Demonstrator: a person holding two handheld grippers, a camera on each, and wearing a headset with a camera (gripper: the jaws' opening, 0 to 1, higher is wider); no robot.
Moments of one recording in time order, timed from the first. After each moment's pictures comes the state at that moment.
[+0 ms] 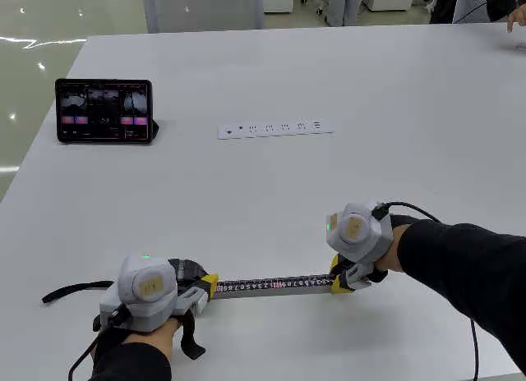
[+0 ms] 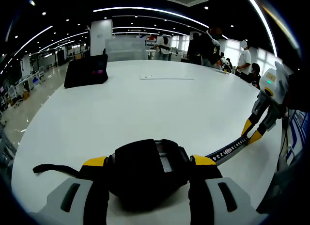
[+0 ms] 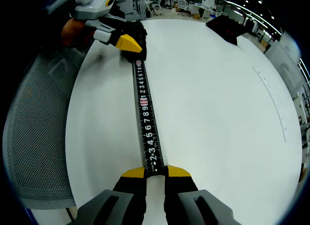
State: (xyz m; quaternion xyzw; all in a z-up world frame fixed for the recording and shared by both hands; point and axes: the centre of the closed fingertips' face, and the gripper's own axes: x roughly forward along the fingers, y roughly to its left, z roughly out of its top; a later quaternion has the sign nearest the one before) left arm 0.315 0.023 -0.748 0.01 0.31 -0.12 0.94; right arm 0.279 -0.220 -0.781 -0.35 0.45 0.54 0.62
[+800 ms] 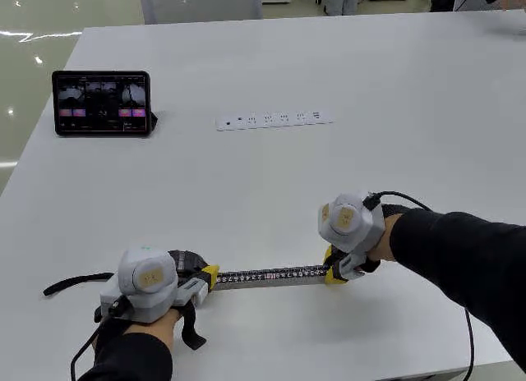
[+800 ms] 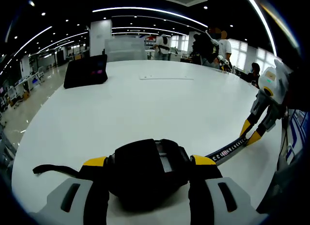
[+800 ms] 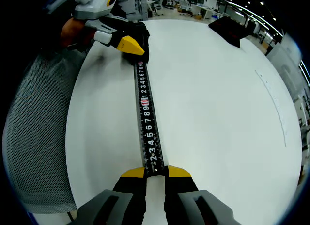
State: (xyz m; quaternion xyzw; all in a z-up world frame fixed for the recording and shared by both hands) left arm 0.316 0.023 -0.748 0.01 0.31 -0.12 0.94; right arm 0.279 -0.208 -0.782 -0.35 0.45 0.54 0.62
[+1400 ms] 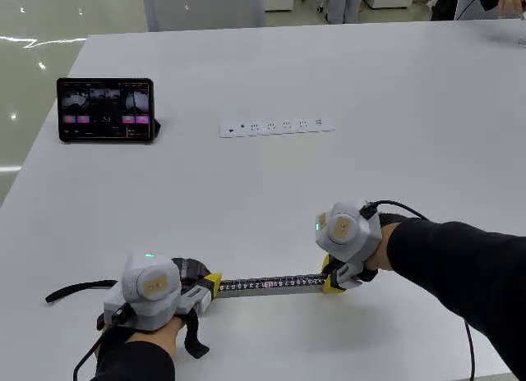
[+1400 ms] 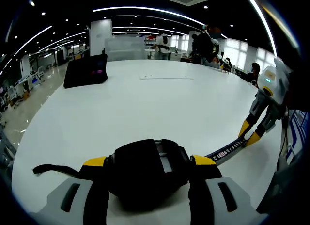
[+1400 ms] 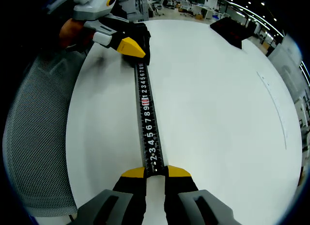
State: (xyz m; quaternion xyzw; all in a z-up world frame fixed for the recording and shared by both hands) left arm 0.315 0.023 -0.748 0.01 0.31 -0.12 0.94; right arm 0.278 -0.200 -0.782 -0.35 0.45 0.54 0.62
